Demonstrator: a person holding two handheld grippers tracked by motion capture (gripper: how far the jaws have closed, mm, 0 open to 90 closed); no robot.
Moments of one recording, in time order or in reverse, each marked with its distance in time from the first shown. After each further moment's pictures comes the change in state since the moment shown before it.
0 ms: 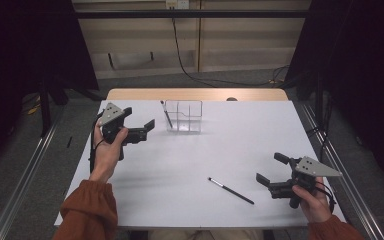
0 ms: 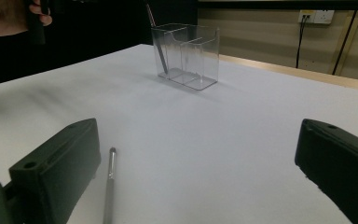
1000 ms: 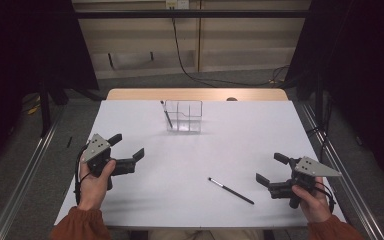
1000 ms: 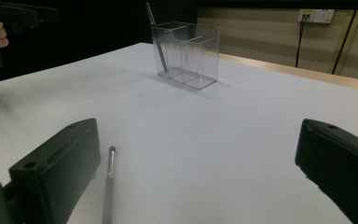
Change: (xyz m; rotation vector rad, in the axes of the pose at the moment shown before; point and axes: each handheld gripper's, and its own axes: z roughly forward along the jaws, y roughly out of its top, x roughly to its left) left arm -0.020 -0.048 -0.062 -0.003 -0.027 -0.027; right arm 0.001 0.000 0.000 0.005 -0.002 -0.003
